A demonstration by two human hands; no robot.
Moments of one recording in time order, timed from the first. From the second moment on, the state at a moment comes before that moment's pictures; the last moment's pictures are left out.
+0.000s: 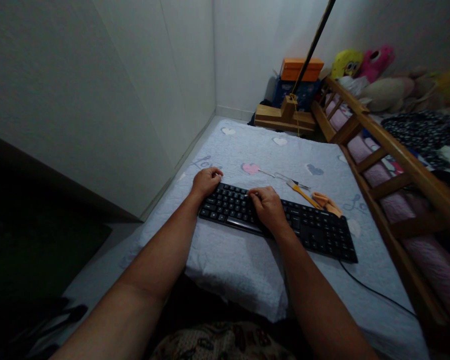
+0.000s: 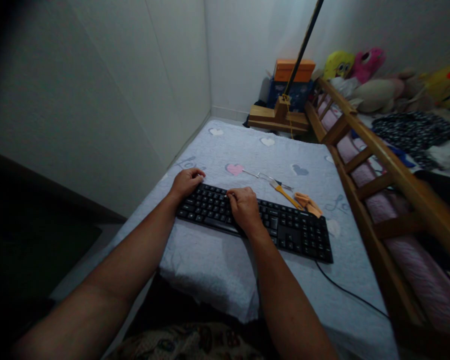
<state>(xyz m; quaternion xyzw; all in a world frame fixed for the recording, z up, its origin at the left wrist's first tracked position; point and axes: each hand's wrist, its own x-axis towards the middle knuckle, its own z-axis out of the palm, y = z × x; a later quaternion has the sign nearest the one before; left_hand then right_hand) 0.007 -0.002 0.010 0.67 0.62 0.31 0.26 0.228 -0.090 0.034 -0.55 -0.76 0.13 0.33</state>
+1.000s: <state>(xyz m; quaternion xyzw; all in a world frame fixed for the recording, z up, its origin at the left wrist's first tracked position) 0.006 -0.001 0.009 0.67 0.62 0.31 0.25 0.234 -0.090 0.035 -0.56 -0.75 0.13 0.33</state>
